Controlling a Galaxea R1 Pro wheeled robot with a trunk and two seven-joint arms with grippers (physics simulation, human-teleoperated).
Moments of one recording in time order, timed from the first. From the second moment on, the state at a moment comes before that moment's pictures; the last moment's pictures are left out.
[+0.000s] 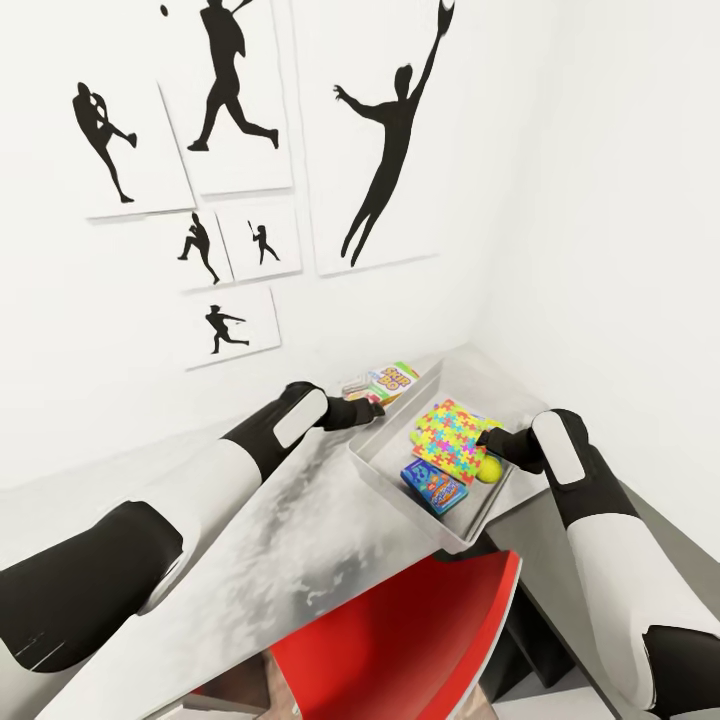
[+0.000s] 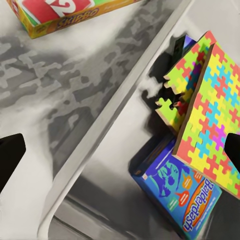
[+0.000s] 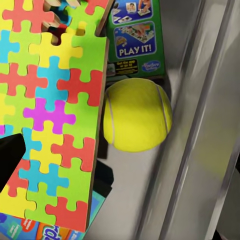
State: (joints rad) left arm -1.24 -0.15 -0.66 -0.49 1.07 0.61 0.20; right arm -0.92 -0.10 -0.09 -0.94 -0.78 0.96 -0.60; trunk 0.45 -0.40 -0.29
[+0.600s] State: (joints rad) left arm -1.24 -0.15 -0.67 -0.49 1.07 0.61 0.20; right arm -0.92 -0.10 -0.09 -0.94 -0.78 0.96 -0.60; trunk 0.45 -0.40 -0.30
